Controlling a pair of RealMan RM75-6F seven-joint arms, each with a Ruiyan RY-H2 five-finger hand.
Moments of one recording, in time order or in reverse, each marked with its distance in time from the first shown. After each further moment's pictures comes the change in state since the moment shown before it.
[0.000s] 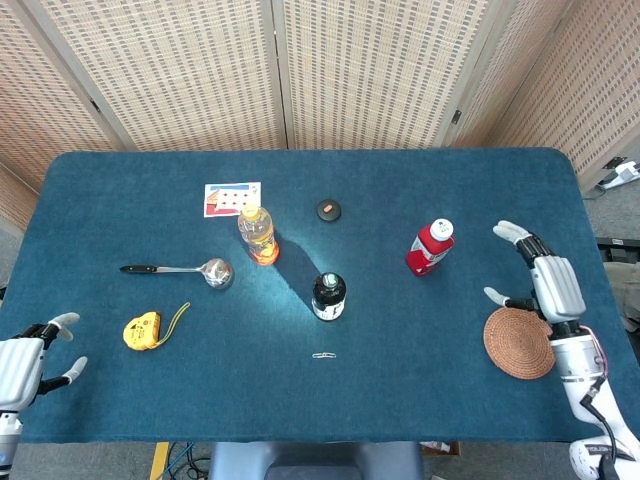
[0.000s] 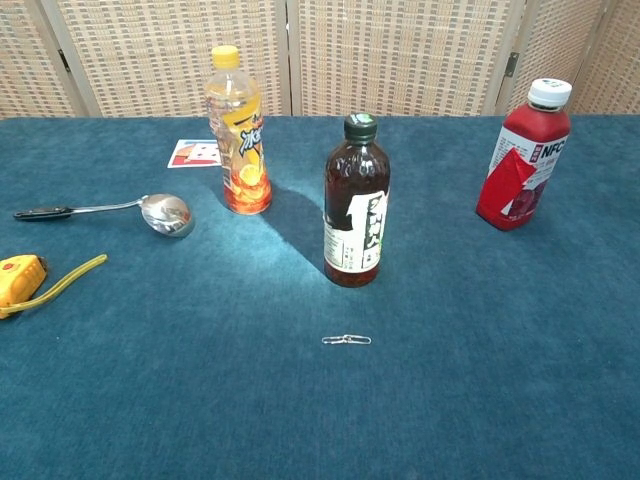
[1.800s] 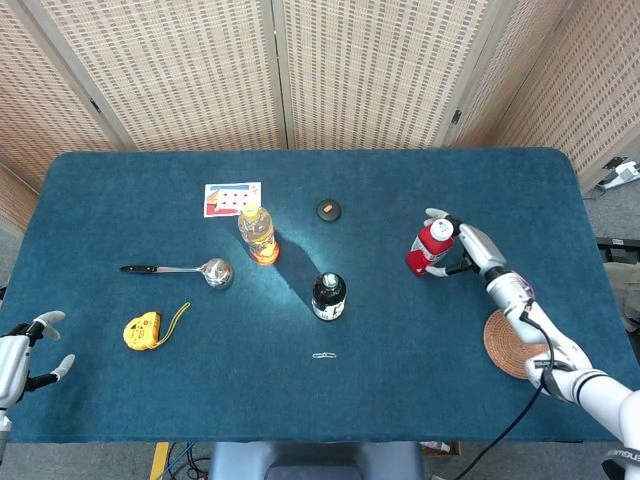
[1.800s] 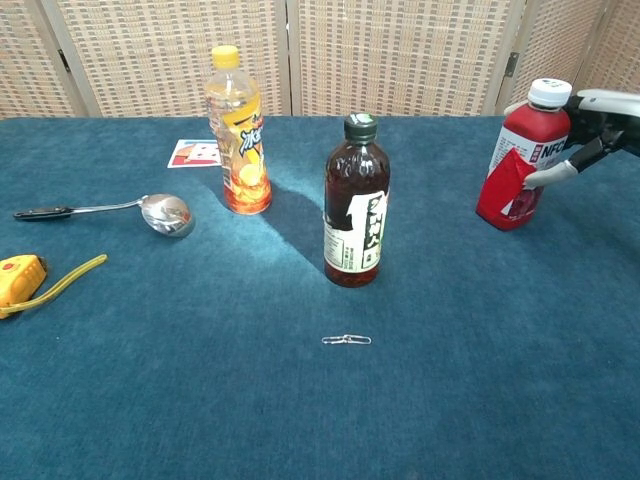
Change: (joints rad) left arm 0.001 0.011 -0.017 0.026 -0.061 -0.031 -0.044; right arm 0.378 -0.254 -0.087 0.569 -0.072 -0.478 0.642
